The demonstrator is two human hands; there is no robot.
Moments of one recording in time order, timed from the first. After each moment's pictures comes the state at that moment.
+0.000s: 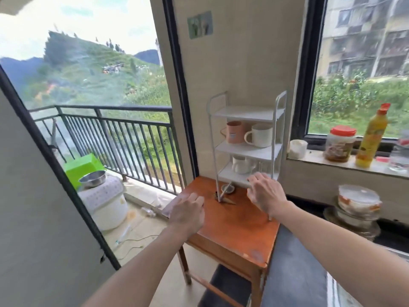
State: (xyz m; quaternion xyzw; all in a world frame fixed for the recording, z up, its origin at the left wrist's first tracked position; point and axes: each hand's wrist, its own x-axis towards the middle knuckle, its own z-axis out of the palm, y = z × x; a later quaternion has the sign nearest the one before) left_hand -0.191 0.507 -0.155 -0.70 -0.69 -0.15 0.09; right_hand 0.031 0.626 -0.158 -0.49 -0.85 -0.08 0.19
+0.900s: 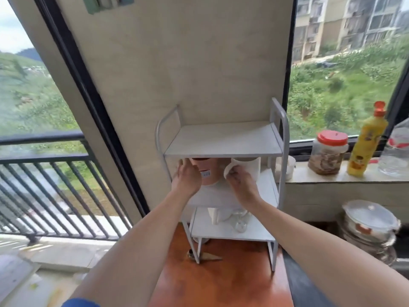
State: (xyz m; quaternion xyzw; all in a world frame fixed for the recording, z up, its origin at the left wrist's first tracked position) left_hand -0.208 0.938 -0.096 -0.68 -0.66 -0.28 -0.16; right_hand -0.051 0.909 -0.146 -0.62 -0.55 0.28 0.48
